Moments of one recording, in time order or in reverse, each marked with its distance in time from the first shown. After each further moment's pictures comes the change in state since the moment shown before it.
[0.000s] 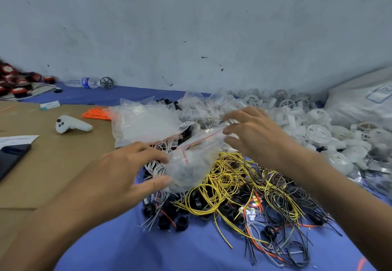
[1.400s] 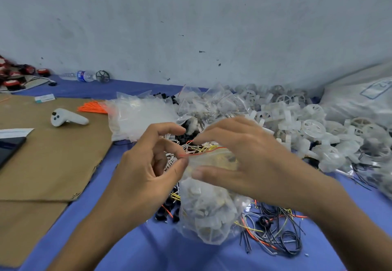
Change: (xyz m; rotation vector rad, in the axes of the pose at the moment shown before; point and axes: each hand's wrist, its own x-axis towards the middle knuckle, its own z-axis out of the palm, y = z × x) left_hand 0.005 0.039 0.042 -0.733 0.390 0.061; right_hand -0.042 -0.071 -0.049 0.365 0.017 -0.043
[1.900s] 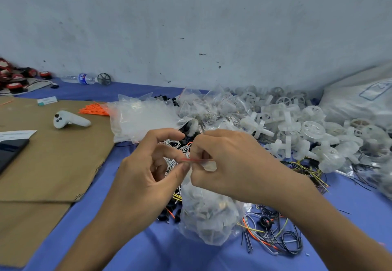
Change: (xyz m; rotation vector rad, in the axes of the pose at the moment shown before) left_hand -0.009 0.004 0.000 -0.084 0.023 -0.047; right_hand 0.016 -0.024 0.011 -0.020 -0.058 0.035
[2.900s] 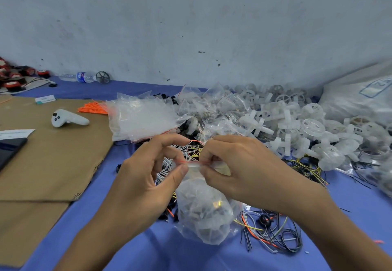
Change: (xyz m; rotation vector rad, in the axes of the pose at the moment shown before) left_hand -0.006 0.007 -0.002 0.218 -0.027 0.069; right_hand -0.018 0.014 0.002 0.042 -0.012 0.026
